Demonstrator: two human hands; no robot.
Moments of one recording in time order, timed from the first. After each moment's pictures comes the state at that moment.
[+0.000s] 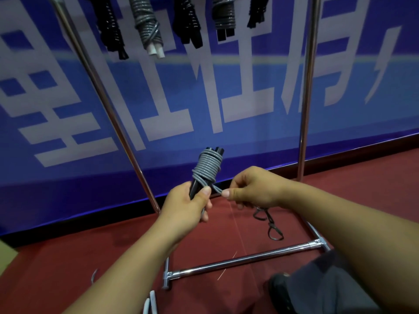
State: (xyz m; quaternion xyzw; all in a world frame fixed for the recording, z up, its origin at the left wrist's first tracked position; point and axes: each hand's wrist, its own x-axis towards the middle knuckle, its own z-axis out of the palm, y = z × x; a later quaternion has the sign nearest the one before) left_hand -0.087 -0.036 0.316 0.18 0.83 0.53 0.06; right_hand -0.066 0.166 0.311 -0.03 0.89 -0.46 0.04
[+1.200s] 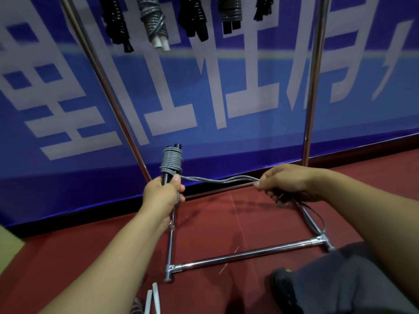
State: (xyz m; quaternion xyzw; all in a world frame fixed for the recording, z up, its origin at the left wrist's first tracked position) left_hand -0.136 -0.057 0.300 -0.05 0.74 0.67 0.02; right_hand -0.063 0.217 0.299 0.12 0.81 -0.56 0.15
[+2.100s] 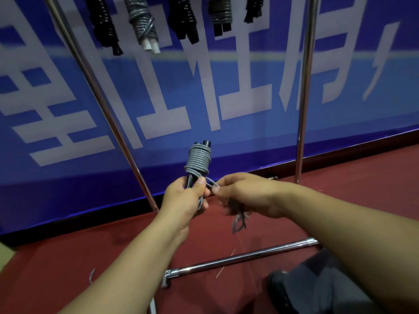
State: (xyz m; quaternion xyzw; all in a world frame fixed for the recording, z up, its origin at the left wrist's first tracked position) left_hand -0.099 -0.015 0.309 0.05 0.73 0.68 0.08; right_hand -0.059 0.137 0.313 0.03 0.76 -0.64 0.13
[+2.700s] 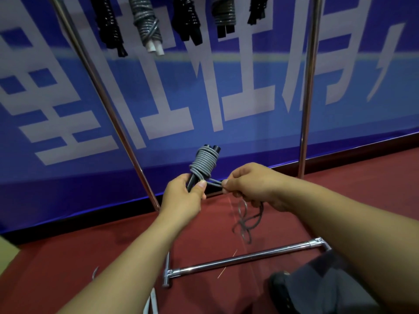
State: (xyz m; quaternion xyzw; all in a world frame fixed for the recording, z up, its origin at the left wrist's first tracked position) left_hand -0.113 -0.030 0.304 0.15 0.86 0.49 -0.02; right_hand -0.056 0.144 0.330 0.08 0.83 -0.56 0.04
